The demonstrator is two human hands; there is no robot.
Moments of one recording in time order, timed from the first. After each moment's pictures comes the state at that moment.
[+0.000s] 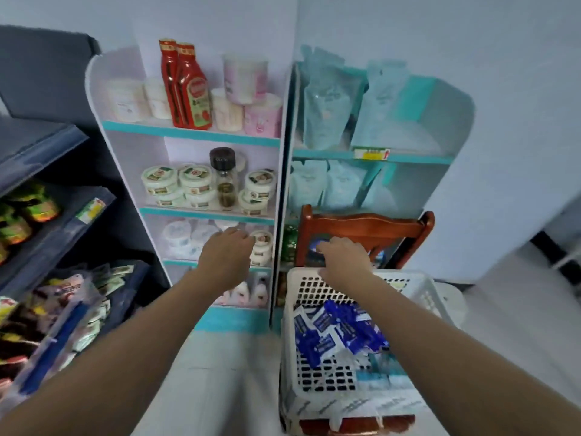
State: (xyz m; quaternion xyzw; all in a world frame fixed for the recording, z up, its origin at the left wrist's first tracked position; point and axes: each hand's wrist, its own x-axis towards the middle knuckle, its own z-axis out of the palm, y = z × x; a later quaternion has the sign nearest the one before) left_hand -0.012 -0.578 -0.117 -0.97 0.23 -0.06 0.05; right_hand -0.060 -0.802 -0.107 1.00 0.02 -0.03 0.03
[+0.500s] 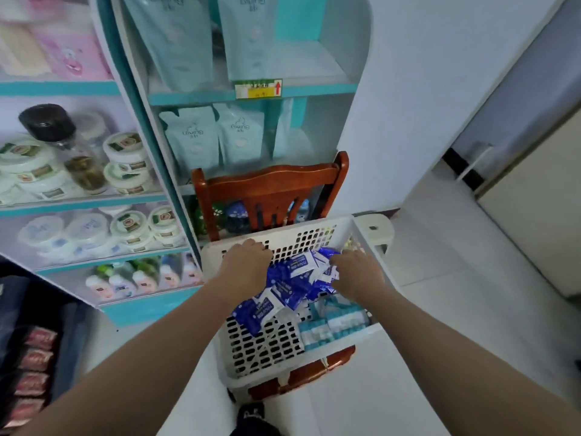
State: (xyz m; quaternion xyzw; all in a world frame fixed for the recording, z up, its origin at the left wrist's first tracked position) left_hand -0.027 -0.793 -0.212 -0.91 0.40 0.06 0.04; right_hand -0.138 -0.985 -0.193 0.97 -0.16 -0.16 0.01
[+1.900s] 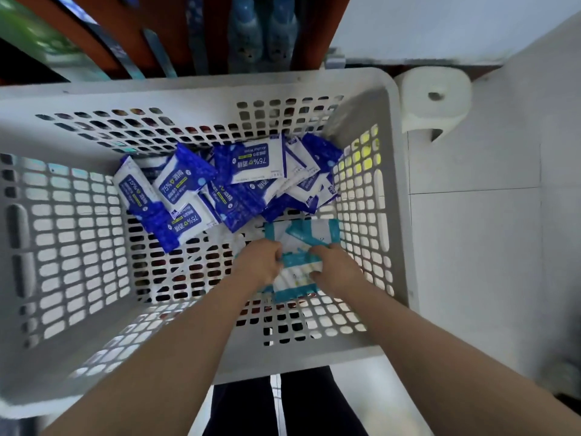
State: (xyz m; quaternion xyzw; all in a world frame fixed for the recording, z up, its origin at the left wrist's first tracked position) left_hand -0.092 -0.996 -0.537 -0.86 0.16 0.47 -0.12; right_hand -0.150 -1.155 -0.510 0.85 -0.16 -0.45 -0.23
